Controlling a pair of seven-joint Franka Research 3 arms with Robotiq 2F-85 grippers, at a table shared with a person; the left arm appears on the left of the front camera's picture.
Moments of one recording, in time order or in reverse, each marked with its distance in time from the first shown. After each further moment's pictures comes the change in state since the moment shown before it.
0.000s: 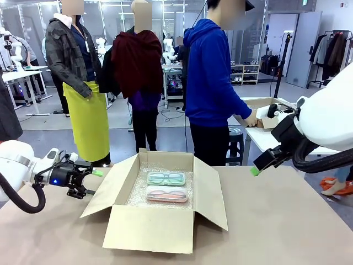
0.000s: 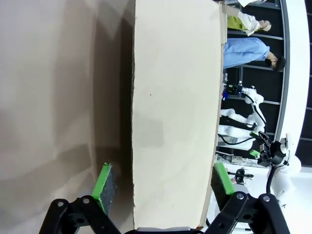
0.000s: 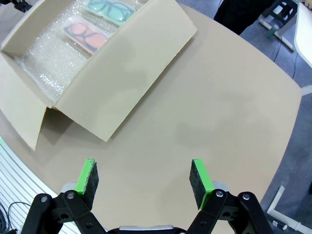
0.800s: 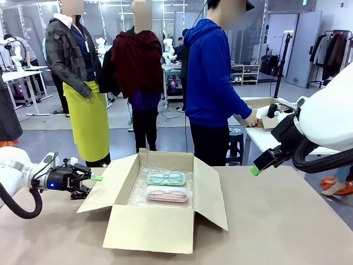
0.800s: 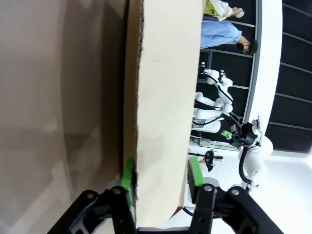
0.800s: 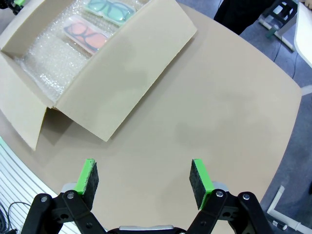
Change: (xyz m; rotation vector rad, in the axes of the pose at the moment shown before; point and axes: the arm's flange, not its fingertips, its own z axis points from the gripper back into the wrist) left arm -0.010 0.011 0.004 -0.179 0.090 0.057; right arm 0.000 0.000 0.000 0.000 0.000 0.000
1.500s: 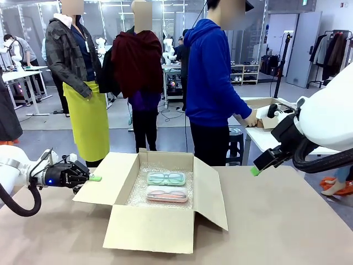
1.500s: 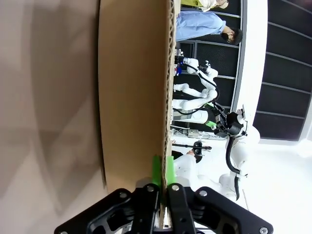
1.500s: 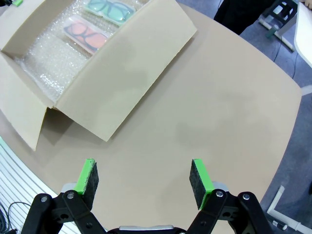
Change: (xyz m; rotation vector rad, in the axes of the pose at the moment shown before) left arm 0.001 -0.011 0.001 -0.071 0.044 -0.013; right arm 0.000 0.000 0.000 0.000 0.000 0.000
